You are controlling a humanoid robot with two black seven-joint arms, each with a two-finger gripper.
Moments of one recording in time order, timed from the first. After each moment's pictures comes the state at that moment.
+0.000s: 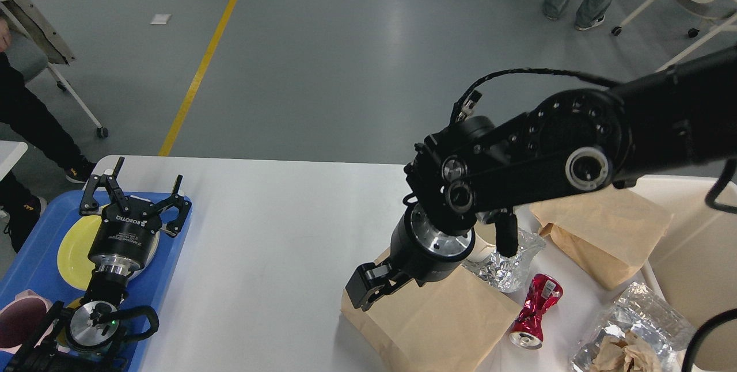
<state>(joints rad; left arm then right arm) -0.24 0.14 -1.52 -0.79 0.21 -0.62 -0.16 1.99 -0.10 -0.65 1.65 -0.19 0.43 -0.32</state>
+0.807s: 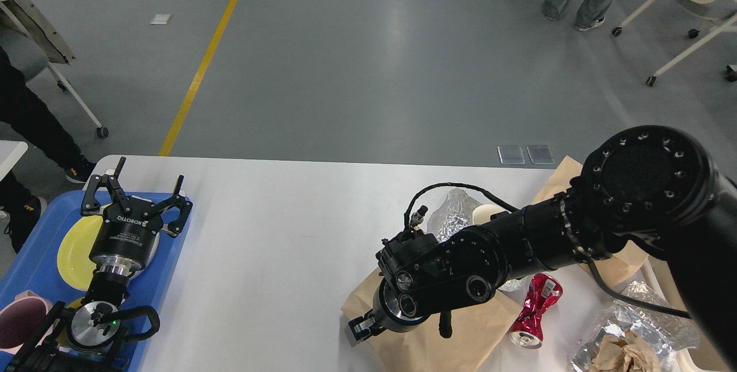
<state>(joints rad) -0.24 0.14 -1.52 -0.79 0.21 -0.62 -0.16 1.45 0.16 -0.67 1.29 -0.49 0.23 -0.45</state>
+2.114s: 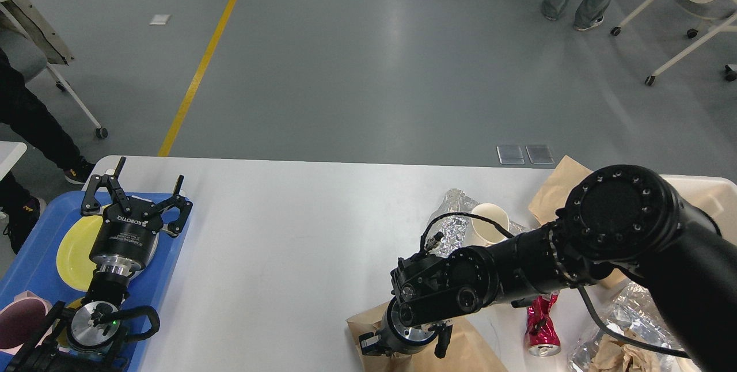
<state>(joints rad) -0.24 0.14 -1.52 -0.79 0.21 -0.62 -0.16 1.42 0.11 -0.71 1.25 -0.19 0.21 -0.45</state>
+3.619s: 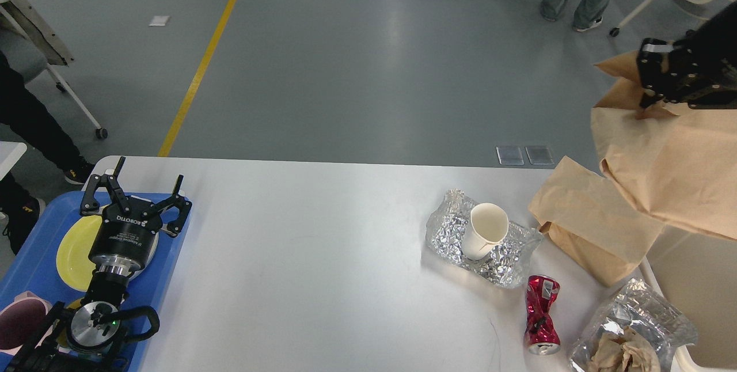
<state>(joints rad) -0.24 0.14 -1.52 -0.79 0.21 -0.62 -0.16 2.41 -0.33 -1.71 1.36 0.28 0.62 -0.02</state>
